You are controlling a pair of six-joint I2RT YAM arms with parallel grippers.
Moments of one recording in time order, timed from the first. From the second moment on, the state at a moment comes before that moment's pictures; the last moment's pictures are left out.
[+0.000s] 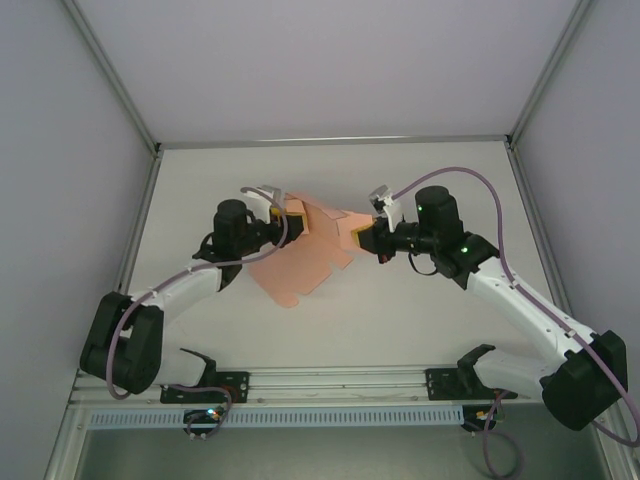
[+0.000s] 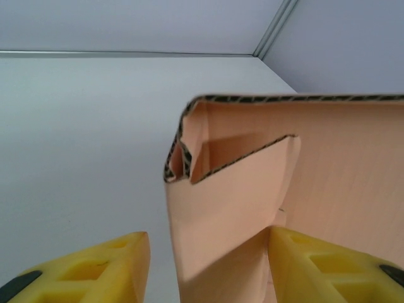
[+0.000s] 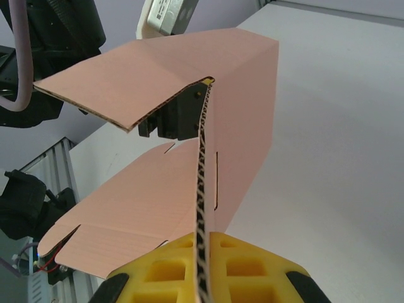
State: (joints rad) left arm -0.44 1.36 0.68 0.37 0.45 -0.32; right arm 0.46 1.14 0.92 -0.25 -0.59 0.10
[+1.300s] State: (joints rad) left arm -0.56 1.41 0.83 -0.03 0.10 -0.14; right arm 0.43 1.01 0.89 -0.34 -0.19 -0.17
